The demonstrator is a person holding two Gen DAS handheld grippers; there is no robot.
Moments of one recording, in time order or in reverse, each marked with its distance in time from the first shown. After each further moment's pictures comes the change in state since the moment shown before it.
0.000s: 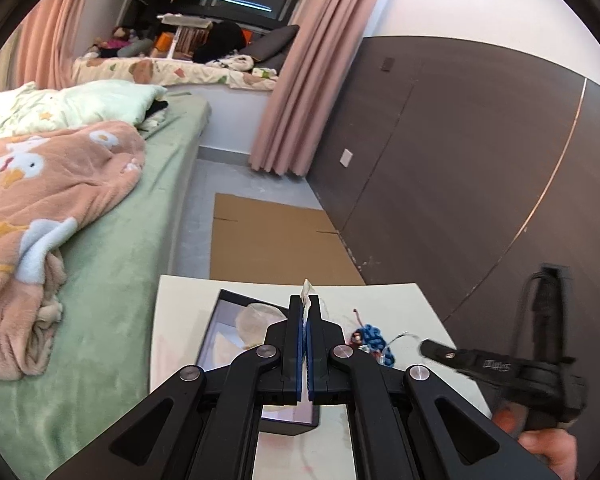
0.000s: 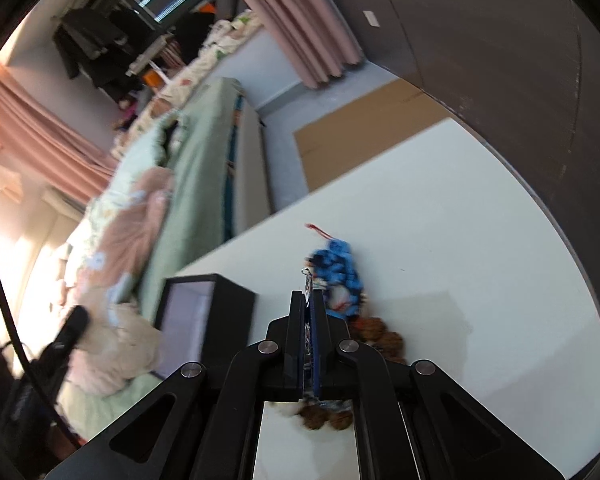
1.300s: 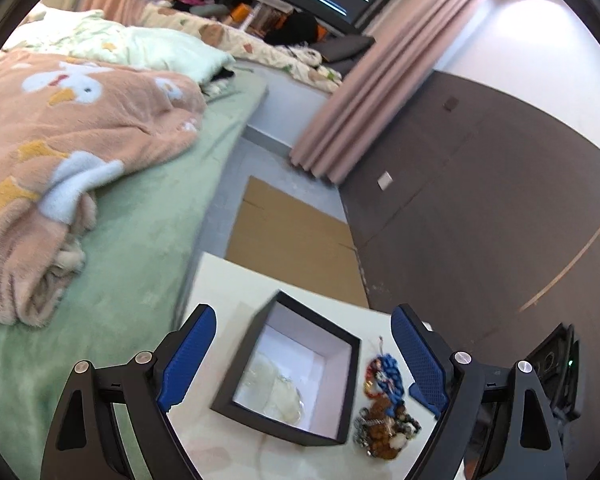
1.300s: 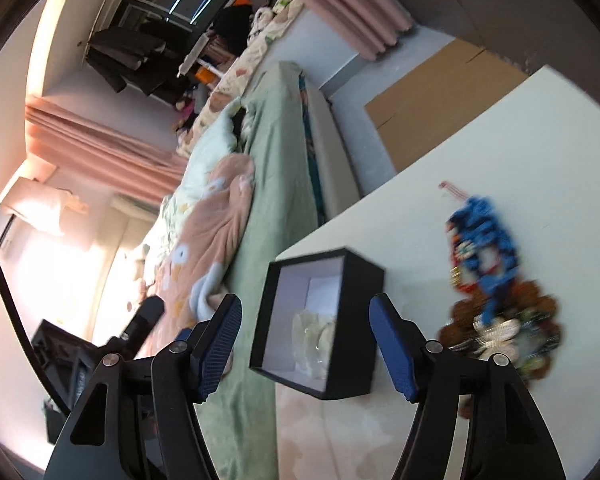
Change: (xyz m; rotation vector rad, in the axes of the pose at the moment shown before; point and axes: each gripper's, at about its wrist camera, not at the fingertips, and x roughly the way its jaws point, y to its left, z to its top) left arm 0.002 0.057 0.006 -0.289 0.001 0.009; right arm 0.039 0.049 -0.012 0.091 0.074 0.292
